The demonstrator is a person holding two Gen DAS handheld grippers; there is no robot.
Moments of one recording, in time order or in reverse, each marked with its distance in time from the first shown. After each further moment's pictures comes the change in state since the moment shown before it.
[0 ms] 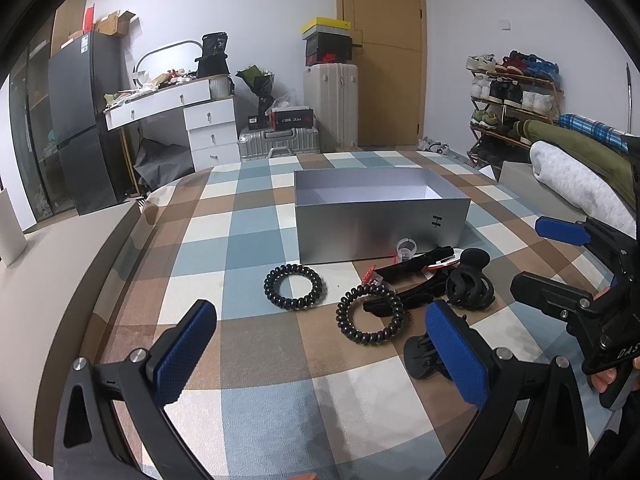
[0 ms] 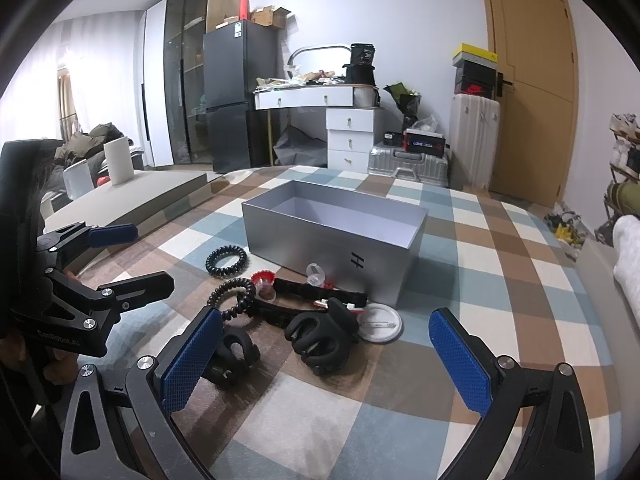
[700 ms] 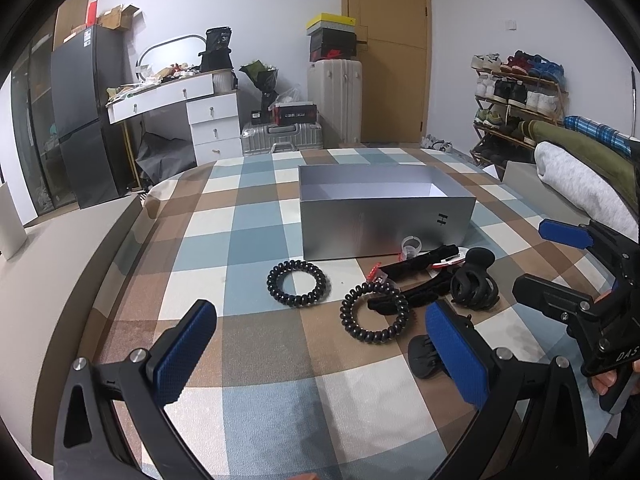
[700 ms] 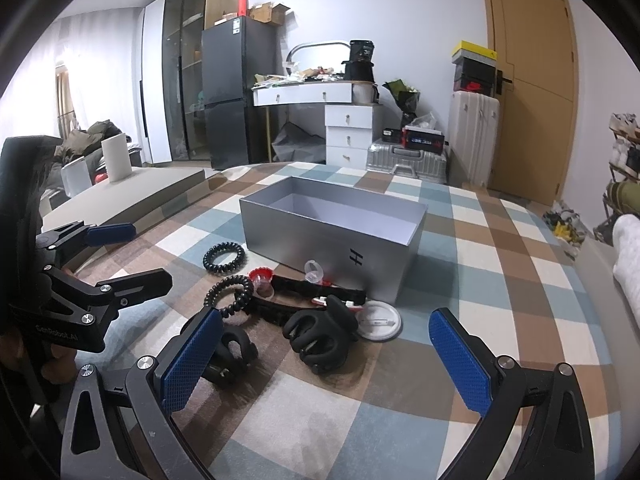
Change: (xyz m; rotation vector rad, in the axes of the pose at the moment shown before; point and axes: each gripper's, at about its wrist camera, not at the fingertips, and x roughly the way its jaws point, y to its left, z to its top) left arm 0.002 0.006 0.000 -0.018 0.013 0.002; right arm 0.001 -0.002 0.000 0.002 0.018 -0.008
